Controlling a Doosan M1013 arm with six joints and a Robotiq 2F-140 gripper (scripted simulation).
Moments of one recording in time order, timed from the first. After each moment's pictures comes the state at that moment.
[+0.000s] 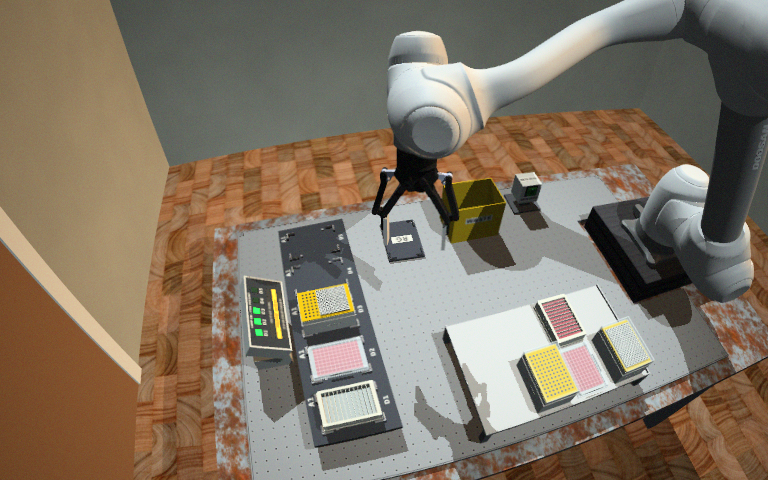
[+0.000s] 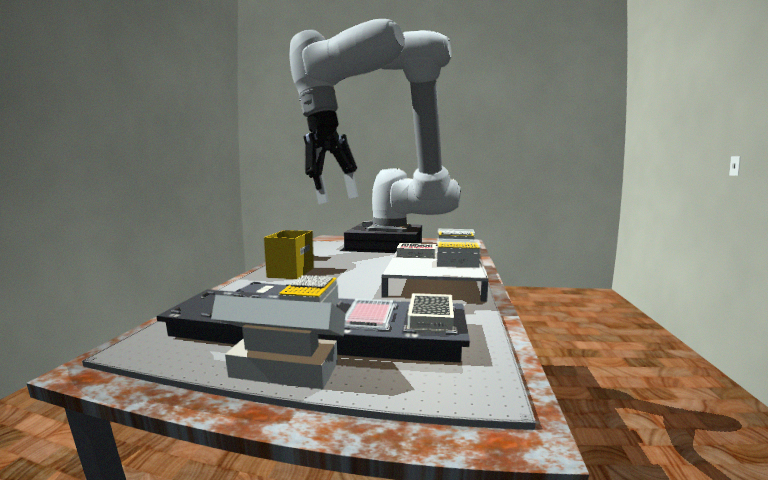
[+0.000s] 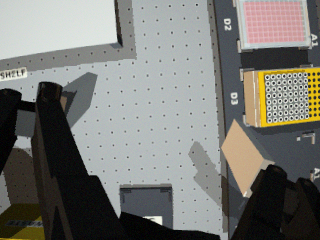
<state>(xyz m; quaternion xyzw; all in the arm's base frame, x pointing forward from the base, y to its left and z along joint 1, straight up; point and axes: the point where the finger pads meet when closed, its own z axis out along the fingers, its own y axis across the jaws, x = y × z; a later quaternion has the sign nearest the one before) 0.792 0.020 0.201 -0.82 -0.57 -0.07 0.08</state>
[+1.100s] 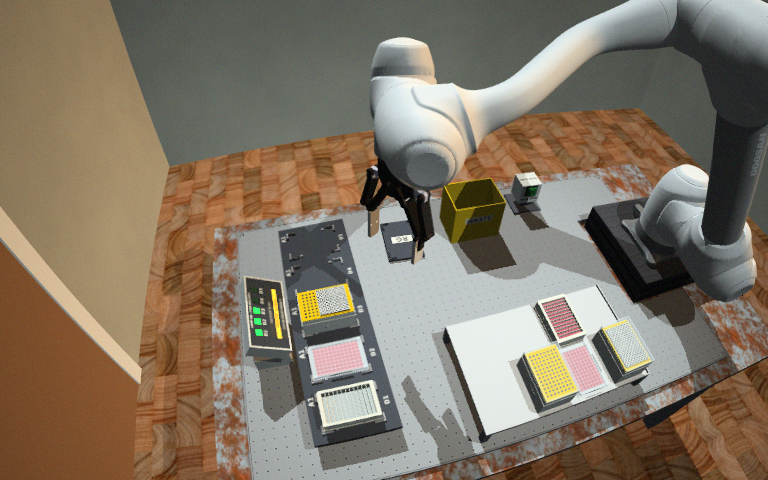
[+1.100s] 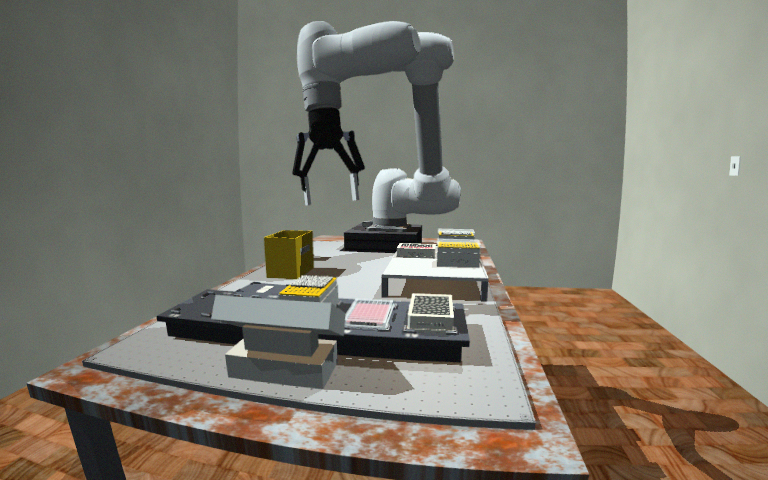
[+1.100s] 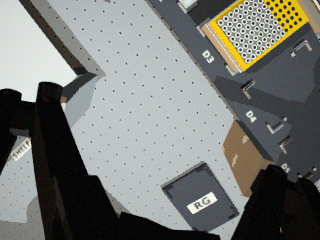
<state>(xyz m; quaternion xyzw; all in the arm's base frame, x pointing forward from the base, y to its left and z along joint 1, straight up) 0.835 0.019 0.199 -0.95 -0.31 -0.04 0.04</state>
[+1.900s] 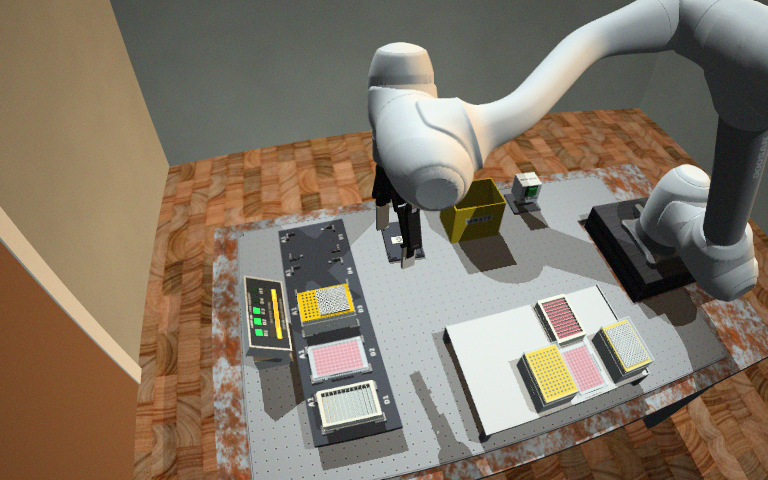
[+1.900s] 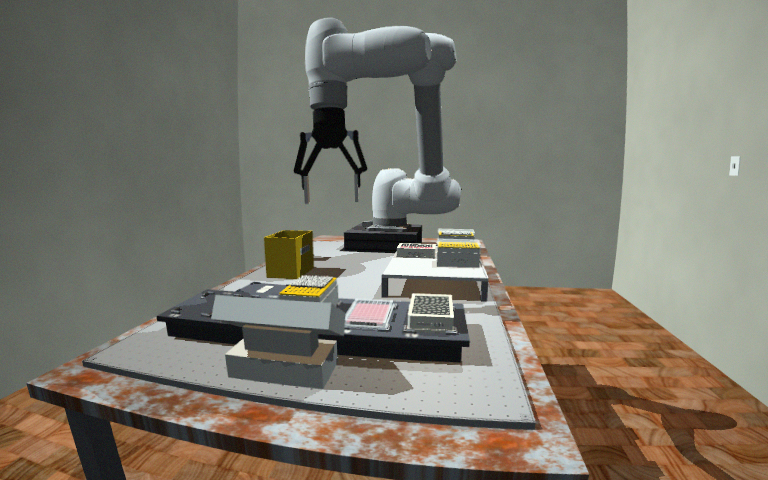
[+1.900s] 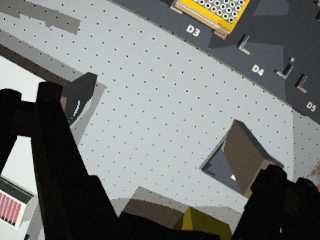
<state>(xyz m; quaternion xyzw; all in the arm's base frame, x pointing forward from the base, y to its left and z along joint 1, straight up) 0.835 0.019 0.199 -0.99 -0.12 -0.01 0.02</state>
